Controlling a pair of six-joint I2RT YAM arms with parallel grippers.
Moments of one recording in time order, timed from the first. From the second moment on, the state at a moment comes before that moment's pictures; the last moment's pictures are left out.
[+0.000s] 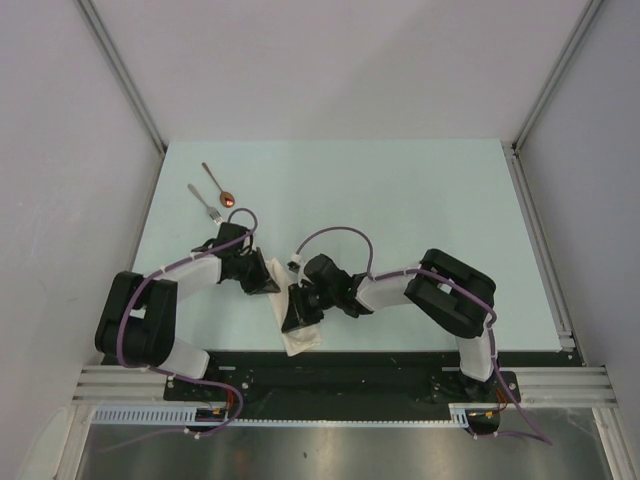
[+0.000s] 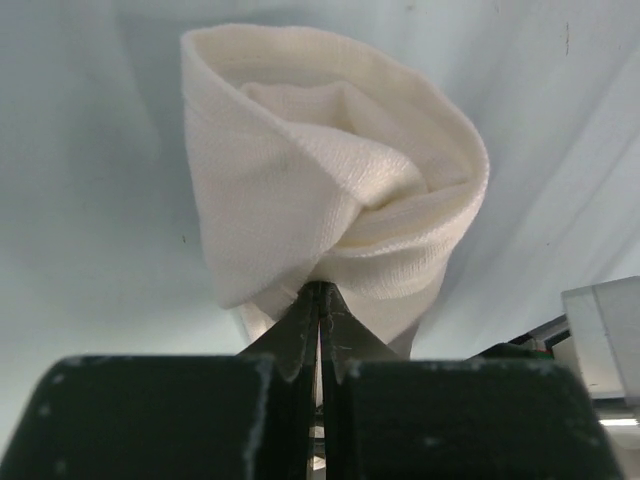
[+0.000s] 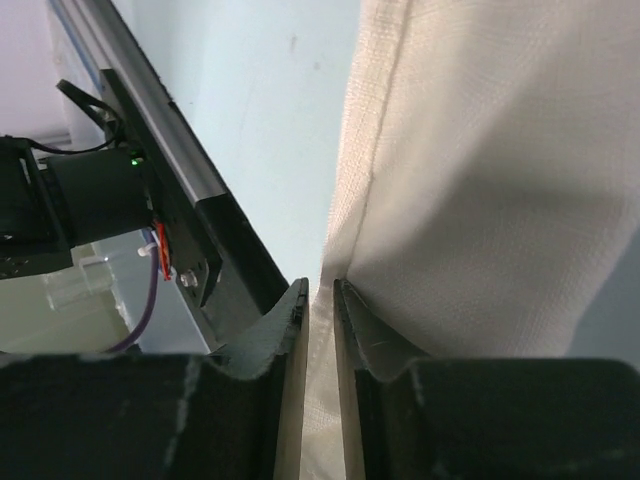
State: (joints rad) left arm -0.22 1.47 0.66 -0.32 0.38 -0.65; right arm 1.04 1.95 0.98 0.25 -0.47 0.84
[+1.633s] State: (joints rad) left arm -0.26 1.52 0.99 -0.62 0.06 -0.44; right arm 0.89 2.06 1.14 0.36 -0.53 0.95
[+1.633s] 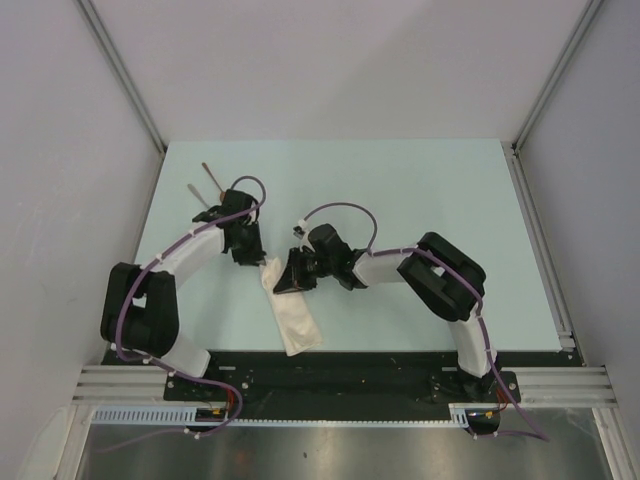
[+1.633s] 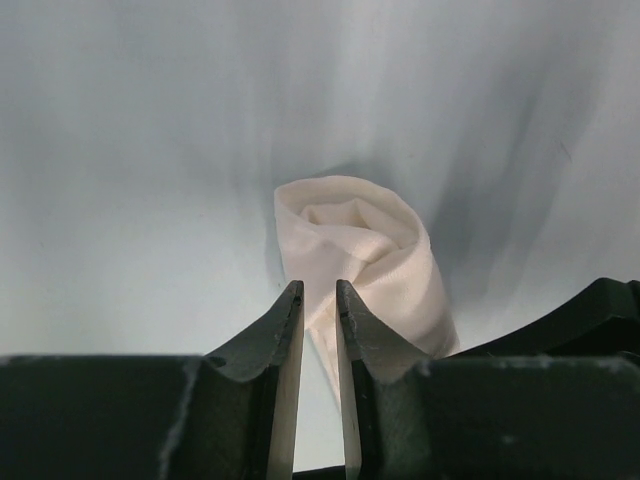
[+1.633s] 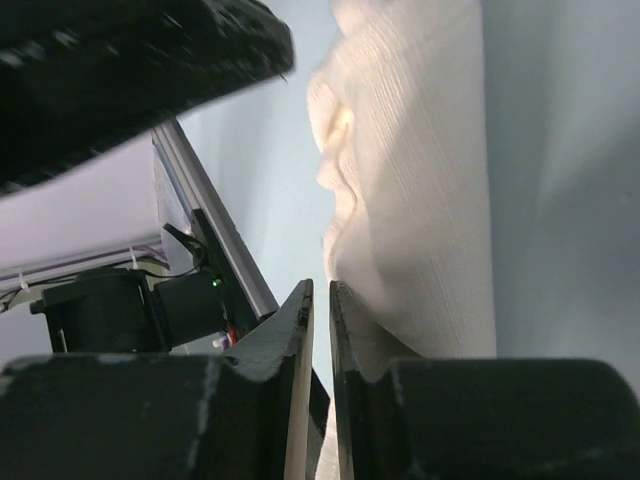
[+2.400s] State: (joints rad) left arm -0.30 1.57 0.99 -0.63 0.02 -0.43; right arm 0.87 2.16 1.19 0.47 -0.47 1.11
